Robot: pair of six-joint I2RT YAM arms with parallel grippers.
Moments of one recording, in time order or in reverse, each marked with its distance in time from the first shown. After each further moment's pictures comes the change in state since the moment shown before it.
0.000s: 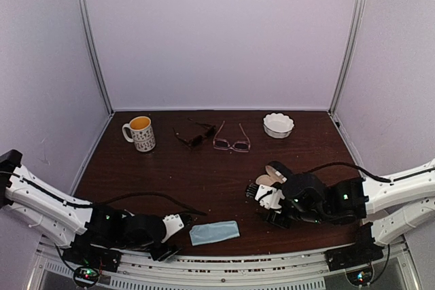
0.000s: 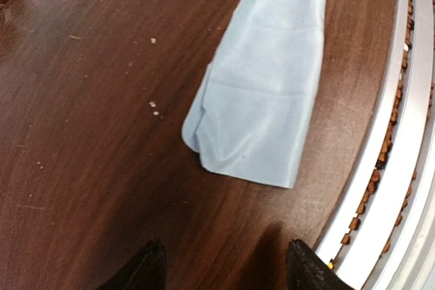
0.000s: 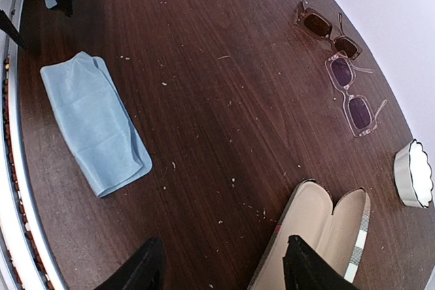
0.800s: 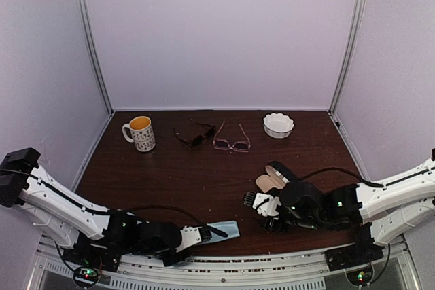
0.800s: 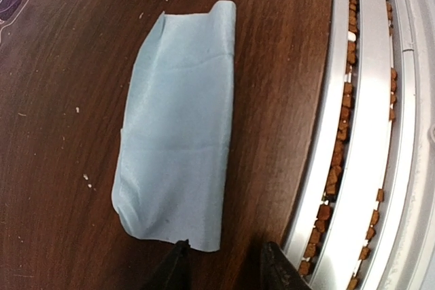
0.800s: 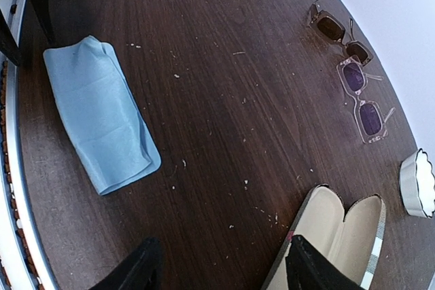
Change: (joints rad) left arm -0.059 0.209 0.081 0.148 0.042 0.189; right arm 0.022 0.042 -0.067 0.113 -0.001 -0.048
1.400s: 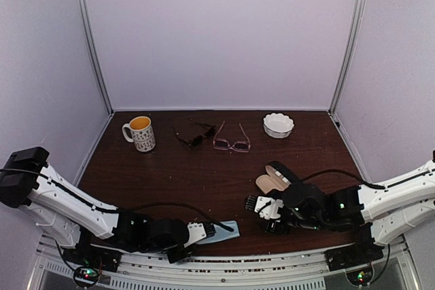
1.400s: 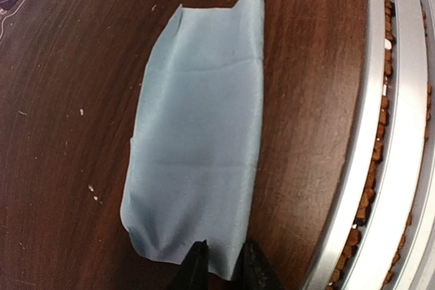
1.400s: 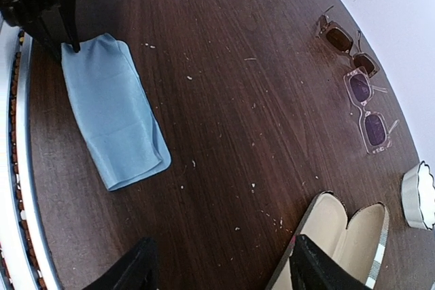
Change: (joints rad) left arm 0.037 0.088 0.048 0.007 -0.009 -0.004; right arm 0.000 -0.020 -0.039 0.039 -0.029 -0.046
